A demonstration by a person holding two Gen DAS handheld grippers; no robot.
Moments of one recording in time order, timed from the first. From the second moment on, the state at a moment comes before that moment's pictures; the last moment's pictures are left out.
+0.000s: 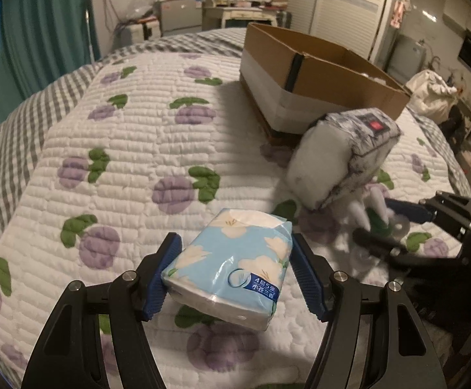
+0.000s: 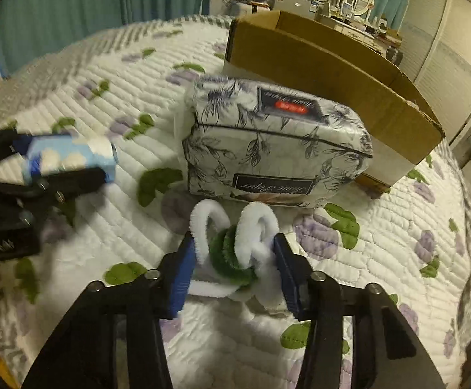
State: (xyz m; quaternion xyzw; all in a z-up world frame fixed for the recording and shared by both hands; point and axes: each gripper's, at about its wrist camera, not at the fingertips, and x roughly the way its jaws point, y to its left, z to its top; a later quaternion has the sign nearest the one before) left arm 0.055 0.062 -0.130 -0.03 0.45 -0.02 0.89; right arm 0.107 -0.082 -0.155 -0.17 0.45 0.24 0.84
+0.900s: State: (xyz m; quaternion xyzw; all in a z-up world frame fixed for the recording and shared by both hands) left arm 0.076 0.020 0.046 0.00 0.31 -0.04 0.95; right arm 0.147 -0.149 0.064 -0.08 0.32 0.20 0.92
